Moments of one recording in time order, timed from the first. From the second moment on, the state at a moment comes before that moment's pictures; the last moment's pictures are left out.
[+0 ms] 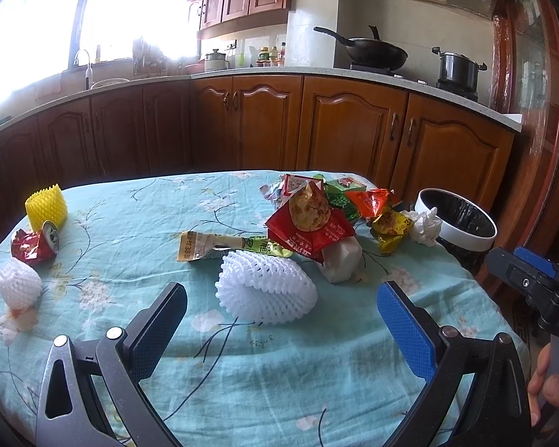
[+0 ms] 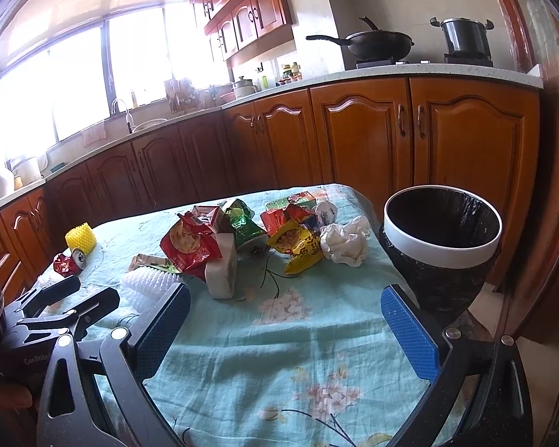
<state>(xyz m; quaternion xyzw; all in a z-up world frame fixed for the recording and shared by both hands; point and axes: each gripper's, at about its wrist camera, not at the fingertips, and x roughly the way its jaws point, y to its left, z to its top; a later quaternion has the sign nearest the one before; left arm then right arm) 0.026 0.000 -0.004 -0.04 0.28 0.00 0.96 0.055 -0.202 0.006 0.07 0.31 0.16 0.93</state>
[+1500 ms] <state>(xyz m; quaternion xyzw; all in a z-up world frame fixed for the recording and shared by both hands) 0.119 -0.023 0.001 -0.06 0.34 -0.16 0.92 0.204 -0.242 -0.065 0.13 0.45 0.19 0.86</state>
